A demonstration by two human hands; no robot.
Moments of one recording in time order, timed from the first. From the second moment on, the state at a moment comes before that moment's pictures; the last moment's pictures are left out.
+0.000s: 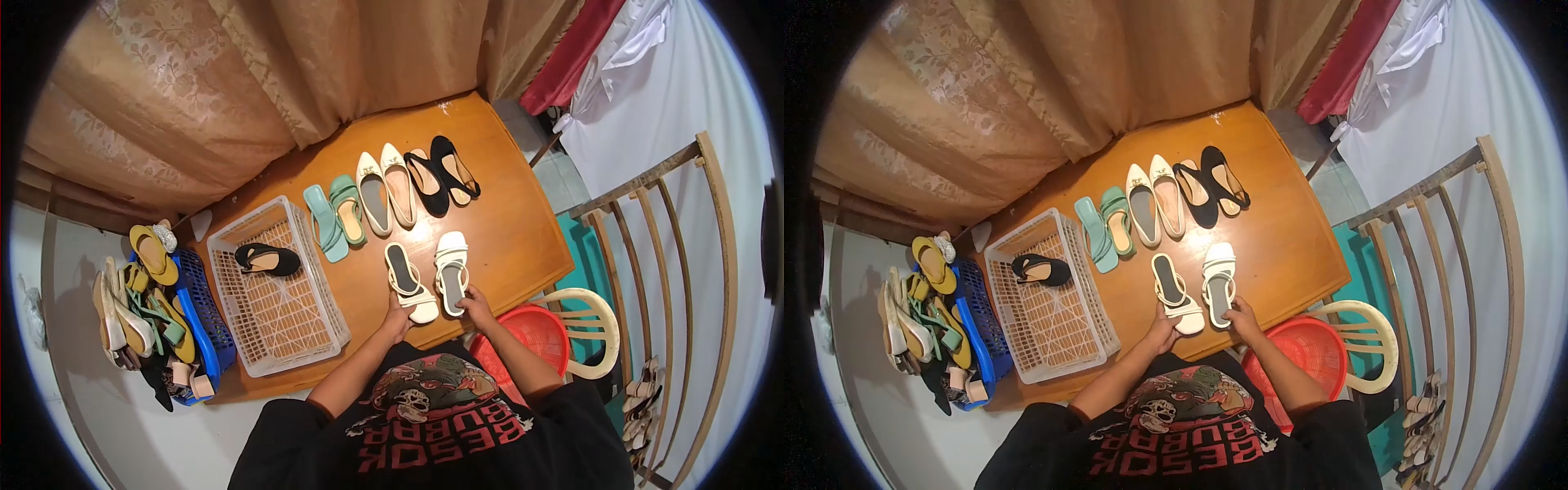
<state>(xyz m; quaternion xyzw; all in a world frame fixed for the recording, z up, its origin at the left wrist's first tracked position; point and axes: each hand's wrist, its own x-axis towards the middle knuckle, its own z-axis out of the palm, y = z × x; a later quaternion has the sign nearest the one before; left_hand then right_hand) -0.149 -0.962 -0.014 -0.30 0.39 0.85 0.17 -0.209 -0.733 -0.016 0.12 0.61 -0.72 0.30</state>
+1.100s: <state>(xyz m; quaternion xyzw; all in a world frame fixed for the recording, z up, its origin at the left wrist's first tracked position) -0.152 -0.962 -0.058 -0.07 0.74 0.67 0.06 -0.161 -0.751 -0.028 0.13 0.62 -0.71 0.31</state>
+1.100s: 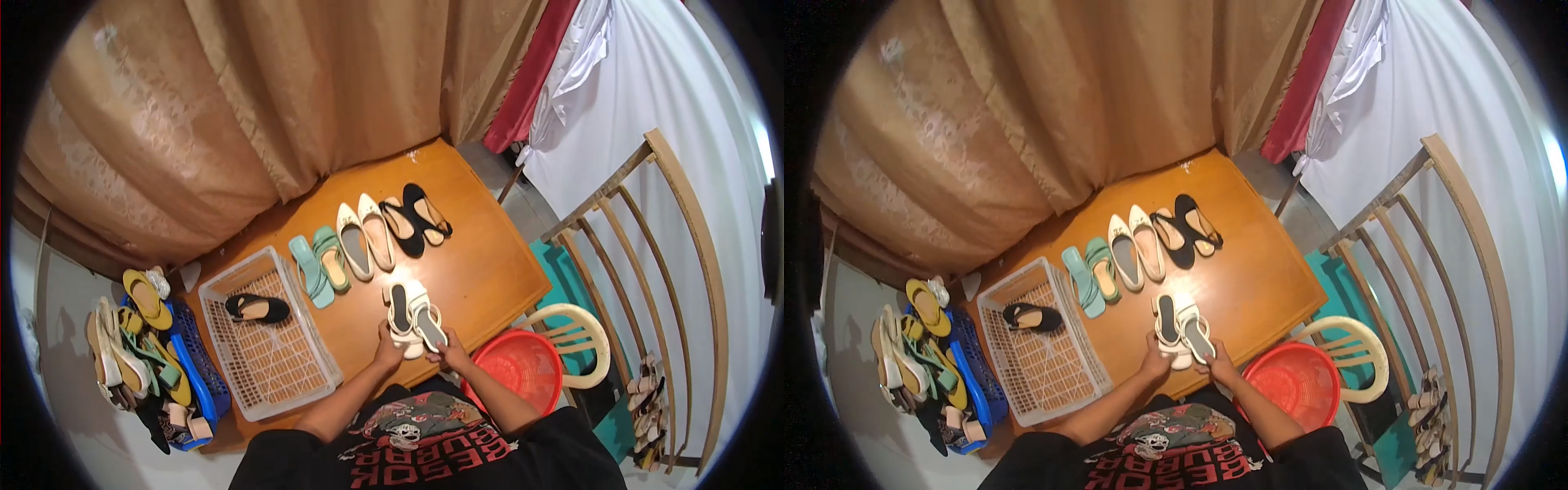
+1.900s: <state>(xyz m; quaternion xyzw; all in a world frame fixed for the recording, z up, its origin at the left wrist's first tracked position) -0.343 -0.774 0.020 -0.14 0.43 0.83 0.33 -0.363 -0.586 -0.024 0.20 0.65 -0.72 0.11</state>
